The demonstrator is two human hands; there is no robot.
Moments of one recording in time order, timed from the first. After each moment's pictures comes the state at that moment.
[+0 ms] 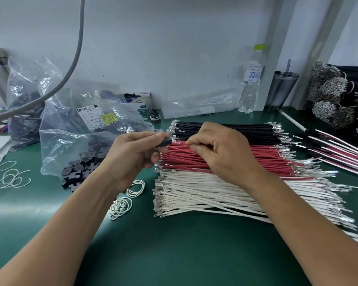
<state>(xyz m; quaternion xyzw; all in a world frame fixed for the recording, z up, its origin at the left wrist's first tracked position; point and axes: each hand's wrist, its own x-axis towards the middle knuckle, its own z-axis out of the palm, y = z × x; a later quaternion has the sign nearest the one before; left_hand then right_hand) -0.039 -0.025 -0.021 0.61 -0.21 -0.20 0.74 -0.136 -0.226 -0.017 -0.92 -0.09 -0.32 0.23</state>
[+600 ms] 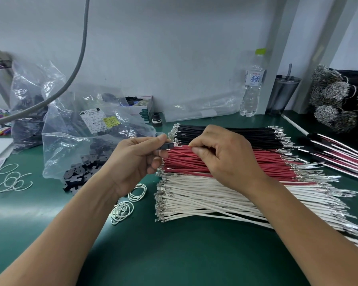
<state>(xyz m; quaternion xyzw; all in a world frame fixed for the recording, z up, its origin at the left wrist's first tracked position) -0.037 -0.024 -0.019 0.60 -0.22 -0.25 0.73 -0.138 -0.224 -0.017 -0.91 -0.09 -0.34 0.22</state>
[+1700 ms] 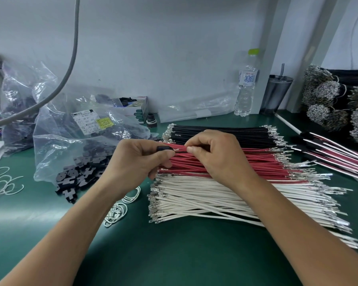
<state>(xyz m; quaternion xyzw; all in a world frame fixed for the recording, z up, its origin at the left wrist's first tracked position) -0.048 -0.030 -0.027 0.75 -0.30 -0.05 0.58 -0.130 -0.228 -0.022 -0.90 -0.01 -0.29 0.32</state>
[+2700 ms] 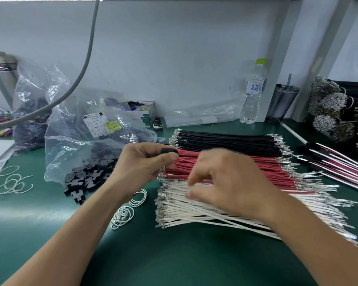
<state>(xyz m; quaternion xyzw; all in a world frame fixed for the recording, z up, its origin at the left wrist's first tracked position) -0.040 -0.027 -0.030 0.68 -0.29 -0.09 0.67 -0.170 -0.207 0.002 -0.97 -0.08 -0.19 0.11</state>
